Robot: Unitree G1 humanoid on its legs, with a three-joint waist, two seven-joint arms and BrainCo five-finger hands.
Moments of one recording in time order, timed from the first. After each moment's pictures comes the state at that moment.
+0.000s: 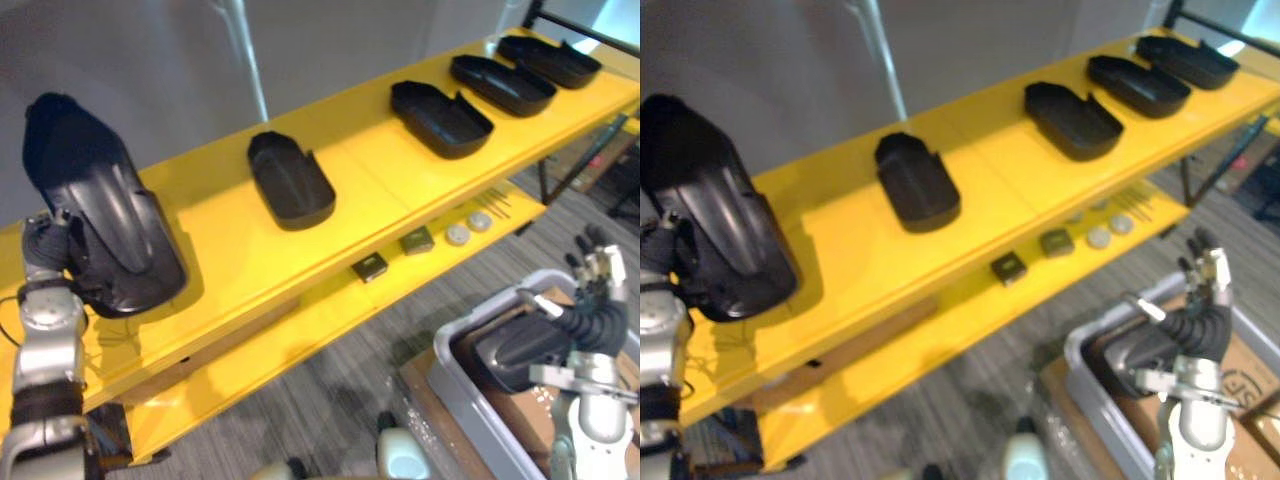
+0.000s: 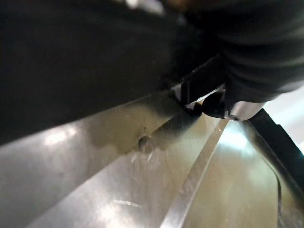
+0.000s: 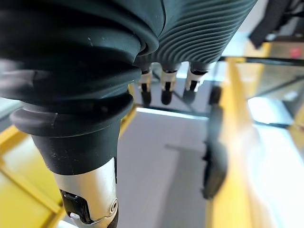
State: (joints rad) left arm -0.45 0.78 0.25 0.61 -0.11 0.10 0.19; right arm 0.28 -0.26 -0.30 -0.26 0.24 -0.37 0.03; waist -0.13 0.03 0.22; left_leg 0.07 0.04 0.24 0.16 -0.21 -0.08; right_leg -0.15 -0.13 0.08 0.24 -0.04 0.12
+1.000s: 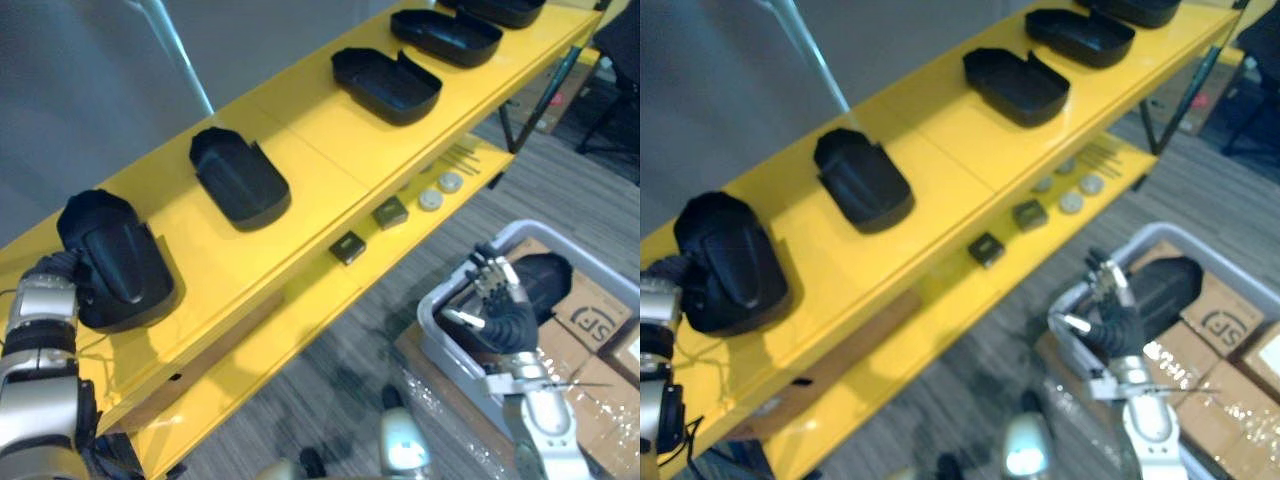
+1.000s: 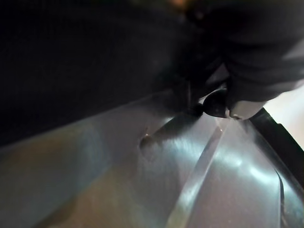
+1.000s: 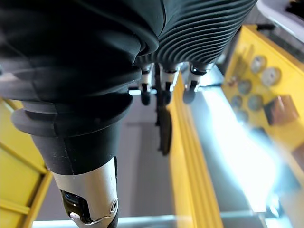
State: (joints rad) left arm -0.67 0.82 0.11 0.93 0.06 0.50 -0.02; right arm 0.28 -0.34 -0.01 -0.25 0.30 -0.30 0.02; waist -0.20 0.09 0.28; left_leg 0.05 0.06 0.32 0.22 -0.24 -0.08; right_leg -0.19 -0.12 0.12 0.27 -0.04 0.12
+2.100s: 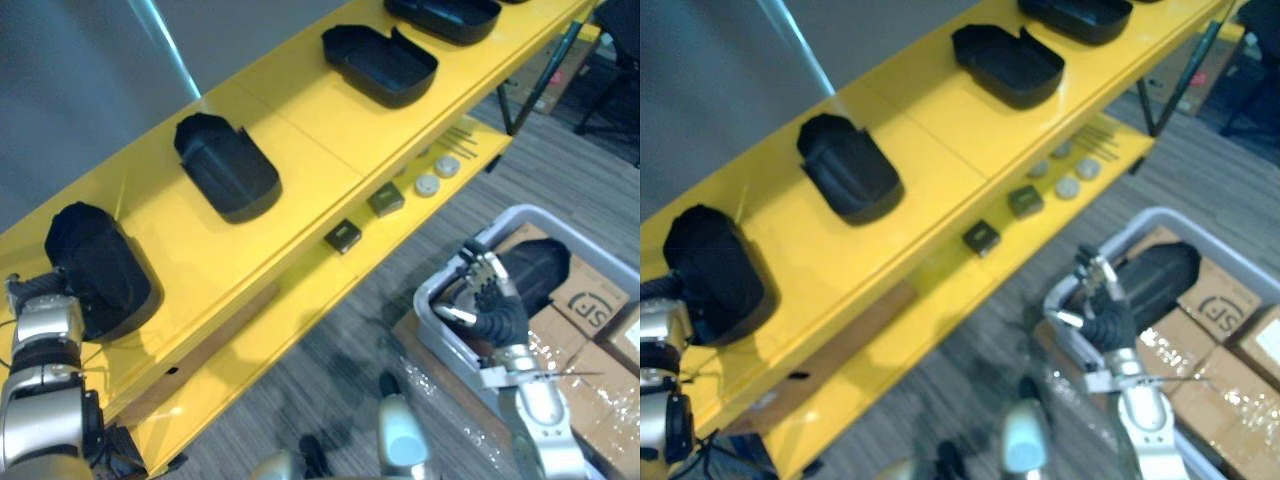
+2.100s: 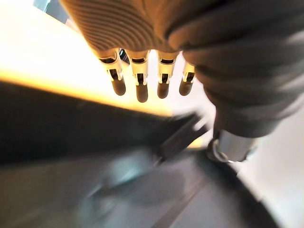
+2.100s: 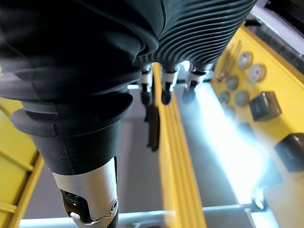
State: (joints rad) left arm -0.59 0.77 0.27 0.96 -0.21 0.24 0.58; right arm 0.24 -0.36 -0.02 -0.22 0.30 -0.31 0.05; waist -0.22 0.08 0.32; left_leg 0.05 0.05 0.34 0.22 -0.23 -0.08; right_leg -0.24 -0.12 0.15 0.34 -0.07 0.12
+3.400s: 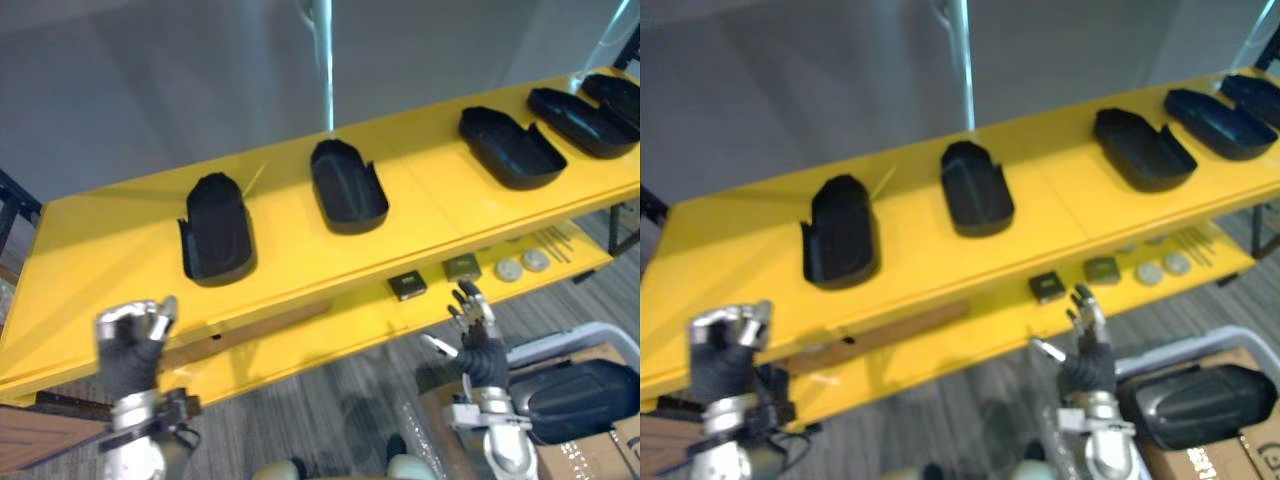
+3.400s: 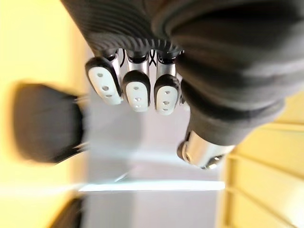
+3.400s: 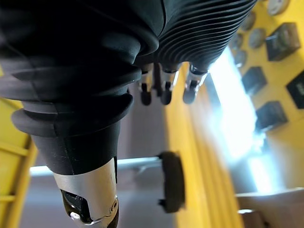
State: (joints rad) left arm 0.53 0.13 -0.05 -0.44 -0.31 -0.29 0.19; right arm 0.43 -0.19 0.14 -0.17 0.17 -0.36 -0.18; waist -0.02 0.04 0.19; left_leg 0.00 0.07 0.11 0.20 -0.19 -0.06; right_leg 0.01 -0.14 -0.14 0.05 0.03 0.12
